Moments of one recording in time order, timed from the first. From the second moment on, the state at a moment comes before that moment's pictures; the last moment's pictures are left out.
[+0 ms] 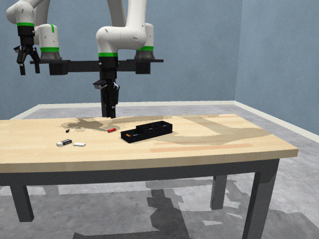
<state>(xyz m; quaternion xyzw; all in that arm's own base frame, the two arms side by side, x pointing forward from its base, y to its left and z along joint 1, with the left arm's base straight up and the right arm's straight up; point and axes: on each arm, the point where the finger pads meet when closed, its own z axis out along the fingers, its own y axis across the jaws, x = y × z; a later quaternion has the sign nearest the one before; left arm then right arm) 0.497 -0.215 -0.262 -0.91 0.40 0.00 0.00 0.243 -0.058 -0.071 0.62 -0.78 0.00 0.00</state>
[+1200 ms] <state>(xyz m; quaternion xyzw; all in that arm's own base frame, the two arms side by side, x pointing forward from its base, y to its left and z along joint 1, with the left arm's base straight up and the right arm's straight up) 0.497 -0.215 -0.336 -0.91 0.40 0.00 0.00 0.243 -0.058 -0.071 0.62 -0.78 0.00 0.00</state>
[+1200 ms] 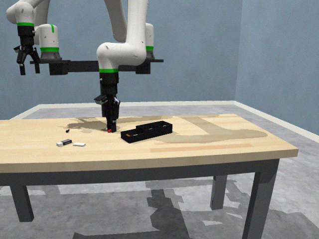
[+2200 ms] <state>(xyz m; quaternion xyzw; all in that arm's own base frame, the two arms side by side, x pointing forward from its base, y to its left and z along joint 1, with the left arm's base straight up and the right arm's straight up) 0.498 -0.215 -0.336 -0.91 0.40 0.00 0.00 0.243 -0.058 -0.071 0.62 -0.78 0.00 0.00</state>
